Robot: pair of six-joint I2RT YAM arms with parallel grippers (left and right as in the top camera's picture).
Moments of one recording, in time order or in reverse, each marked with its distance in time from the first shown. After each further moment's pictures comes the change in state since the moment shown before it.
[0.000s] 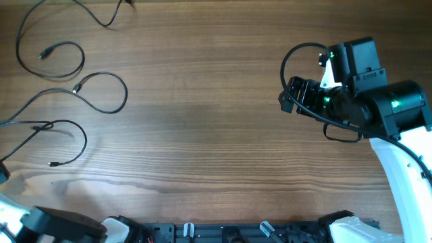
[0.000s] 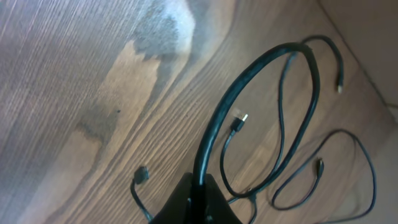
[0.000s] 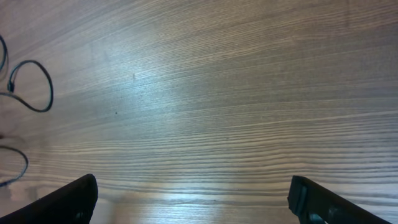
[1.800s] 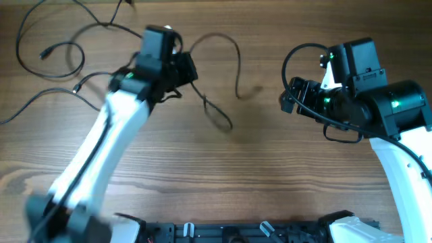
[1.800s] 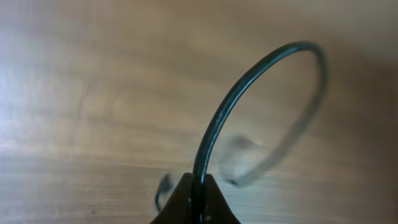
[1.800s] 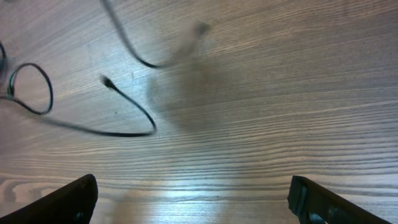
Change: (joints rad) left arm -1.406 0.041 -0.003 0.396 0.042 0.517; right arm 0.000 0.000 0.000 -0.014 0.000 0.034
